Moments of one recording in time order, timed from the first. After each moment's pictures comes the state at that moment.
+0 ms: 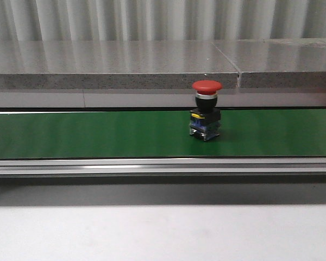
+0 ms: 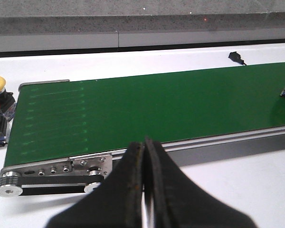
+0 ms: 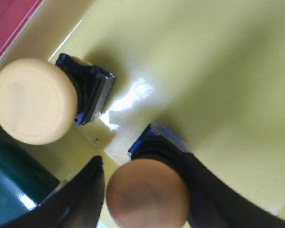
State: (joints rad) left arm -0.17 0.31 -0.46 -0.16 0.63 0.07; right arm -0.60 1.51 -0.83 0.09 0.65 0.25
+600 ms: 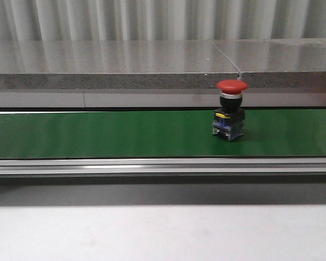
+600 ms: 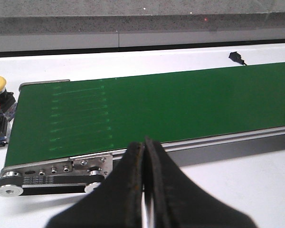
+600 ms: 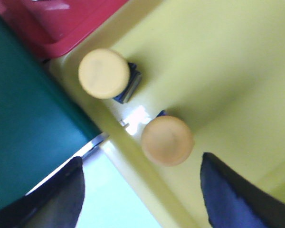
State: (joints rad) left arm -0.17 0.31 -0.46 -0.16 0.63 0.07; right arm -0.53 1.23 -0.83 0.03 0.76 0.21
